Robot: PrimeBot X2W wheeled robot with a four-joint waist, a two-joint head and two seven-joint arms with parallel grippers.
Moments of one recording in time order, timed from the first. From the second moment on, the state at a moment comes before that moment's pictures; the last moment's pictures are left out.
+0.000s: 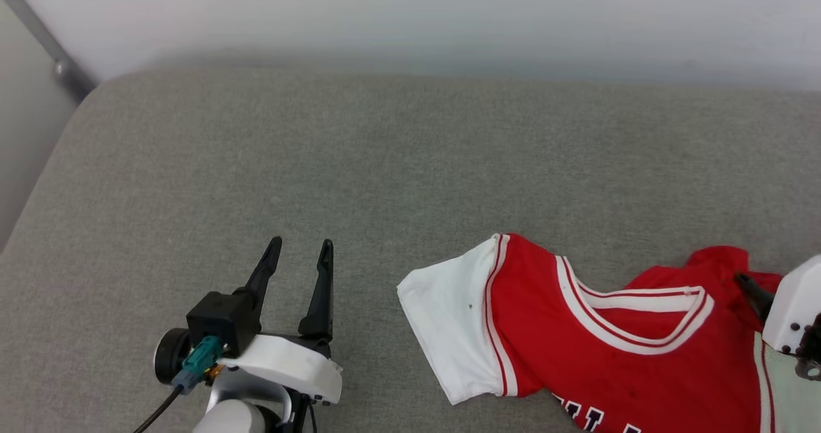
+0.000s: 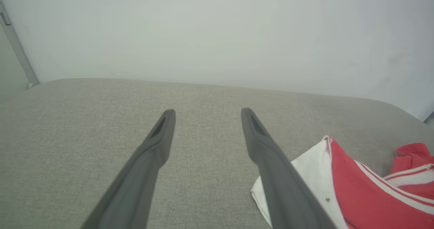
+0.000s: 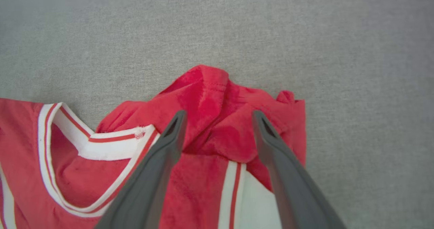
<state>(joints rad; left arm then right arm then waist) -0.15 0.32 -0.46 0.01 -0.52 0.23 -0.19 -0.25 -0.23 -0.29 0.20 0.30 0.13 0.74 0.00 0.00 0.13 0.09</state>
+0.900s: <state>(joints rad) -0.23 0.27 -0.48 0.09 -0.51 0.19 -0.24 -0.57 -0.24 -0.07 0.25 0.31 0.13 0.80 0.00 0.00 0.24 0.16</state>
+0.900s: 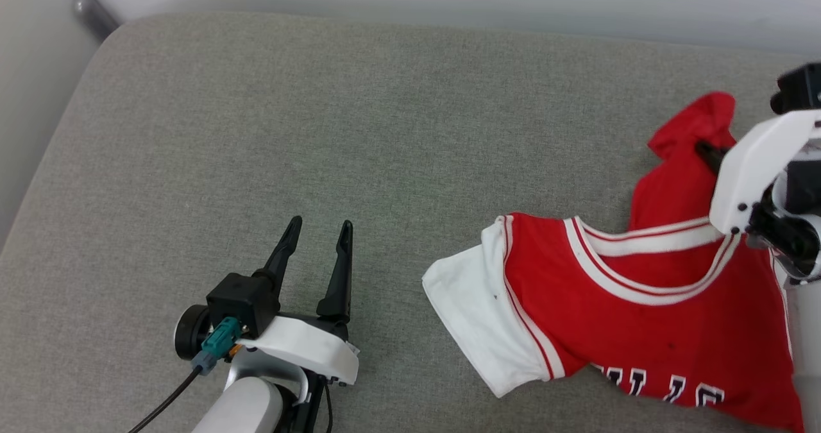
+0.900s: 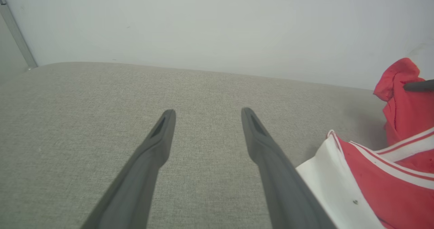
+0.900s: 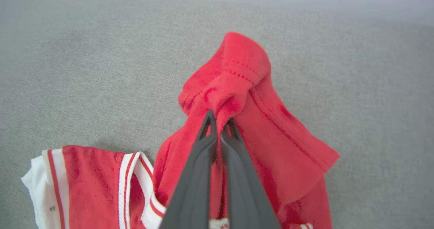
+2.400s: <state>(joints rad) -0.11 0.36 -0.47 0.08 -0.54 0.23 -0.16 0.15 -0.09 -0.11 -0.15 0.11 0.13 0.05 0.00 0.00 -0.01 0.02</state>
